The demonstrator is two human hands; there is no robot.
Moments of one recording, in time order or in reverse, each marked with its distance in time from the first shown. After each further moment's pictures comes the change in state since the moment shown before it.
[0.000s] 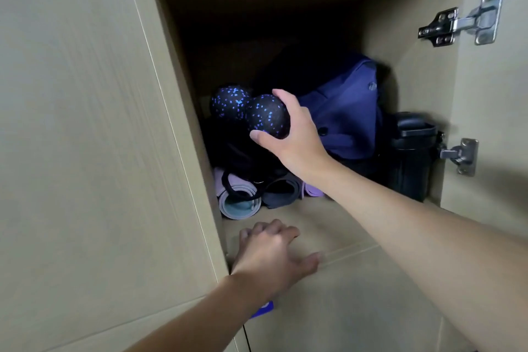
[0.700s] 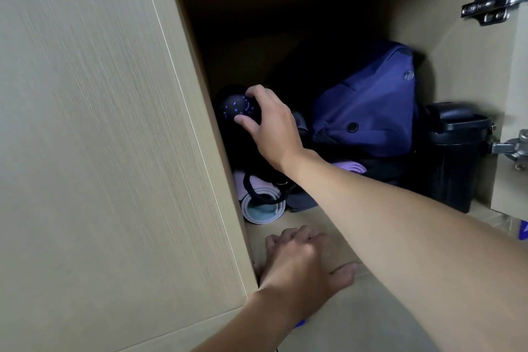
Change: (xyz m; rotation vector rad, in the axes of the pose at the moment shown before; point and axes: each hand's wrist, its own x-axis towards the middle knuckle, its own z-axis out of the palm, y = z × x) left_hand 0.000 -0.004 0.001 0.029 -0.020 0.063; right_hand 0.052 0.005 0.078 -0.219 0.081 -0.268
